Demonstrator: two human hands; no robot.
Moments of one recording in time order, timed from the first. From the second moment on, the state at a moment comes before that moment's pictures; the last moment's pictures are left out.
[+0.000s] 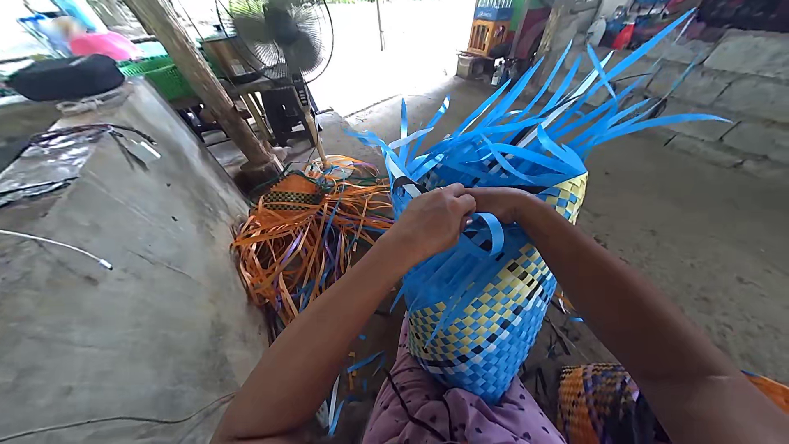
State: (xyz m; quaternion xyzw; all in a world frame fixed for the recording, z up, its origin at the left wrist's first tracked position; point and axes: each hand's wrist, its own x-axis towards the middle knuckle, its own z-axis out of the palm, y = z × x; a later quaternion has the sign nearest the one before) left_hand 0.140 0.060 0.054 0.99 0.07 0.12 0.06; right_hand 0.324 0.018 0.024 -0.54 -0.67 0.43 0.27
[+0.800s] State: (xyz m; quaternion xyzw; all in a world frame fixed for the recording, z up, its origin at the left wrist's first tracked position) left_hand 0.051 0.042 -0.033 0.92 0.22 0.19 0.26; right_hand 0.333 0.003 0.028 -0.70 -0.62 0.29 0.19
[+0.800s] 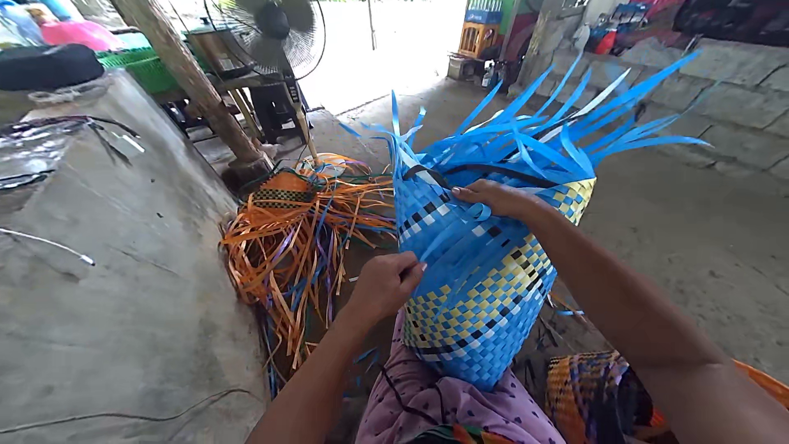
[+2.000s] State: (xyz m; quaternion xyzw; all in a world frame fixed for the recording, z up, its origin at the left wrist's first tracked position) left_hand 0.083 0.078 0.015 0.93 0.04 0.31 0.19; right_hand 0.316 0.012 0.021 -0.62 -0.67 0.37 0.18
